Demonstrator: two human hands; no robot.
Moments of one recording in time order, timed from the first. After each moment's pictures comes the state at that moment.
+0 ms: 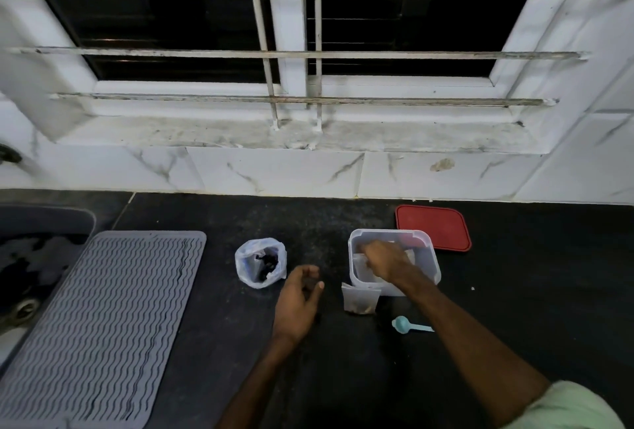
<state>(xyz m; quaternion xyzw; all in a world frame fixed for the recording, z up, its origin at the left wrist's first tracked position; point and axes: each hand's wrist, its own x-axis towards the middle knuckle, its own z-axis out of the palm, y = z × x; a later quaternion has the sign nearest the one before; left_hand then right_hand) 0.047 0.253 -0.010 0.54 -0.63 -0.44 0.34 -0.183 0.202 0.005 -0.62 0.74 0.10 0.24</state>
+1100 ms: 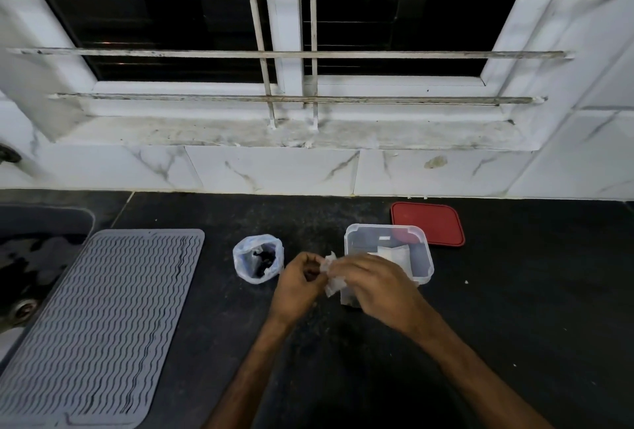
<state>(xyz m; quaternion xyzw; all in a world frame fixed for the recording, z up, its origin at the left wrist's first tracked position) 0.039 0.255 0.051 0.50 -0.59 -0.55 0.31 -0.133 0.312 0.085 -0.81 0.53 -0.26 0.08</state>
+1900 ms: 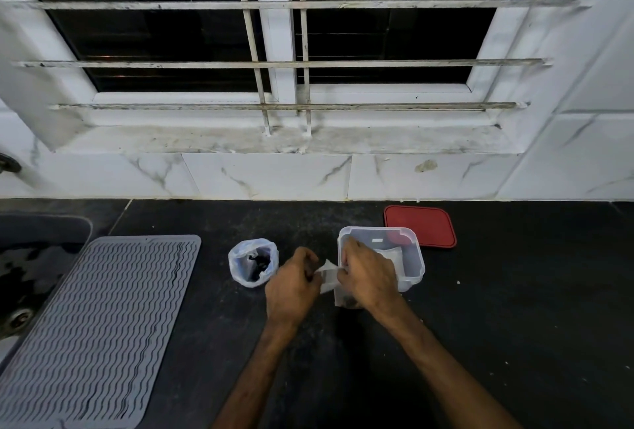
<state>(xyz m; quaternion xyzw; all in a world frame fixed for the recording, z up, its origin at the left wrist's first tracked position) 0.029 0.265 0.060 0.59 -0.72 -0.27 0.23 -0.113 0.294 0.093 -0.60 0.77 -0.13 0.15</state>
